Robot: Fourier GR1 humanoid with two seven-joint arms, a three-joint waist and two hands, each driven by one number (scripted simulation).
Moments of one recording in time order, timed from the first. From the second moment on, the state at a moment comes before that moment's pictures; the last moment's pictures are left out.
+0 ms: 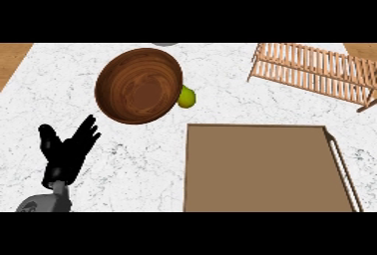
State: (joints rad) left arm -0.07 0.21 0.05 -1.35 0.15 0.00 0.26; right arm -1.21 -0.61 -0.33 -0.85 0.81 0.21 0.41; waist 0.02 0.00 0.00
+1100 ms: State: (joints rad) left arm -0.09 0.19 0.06 -1.33 0.13 0.00 0.27; right arm -1.34 -0.66 -0.34 -0.48 0.85 0.02 0.19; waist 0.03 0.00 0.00
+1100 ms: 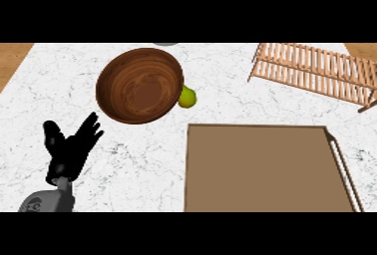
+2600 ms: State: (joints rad) left arm -0.05 0.20 0.09 -1.37 0.14 -0.02 0.29; right arm -1.31 -0.92 -0.74 -0.48 0.50 -0.29 0.25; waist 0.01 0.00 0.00
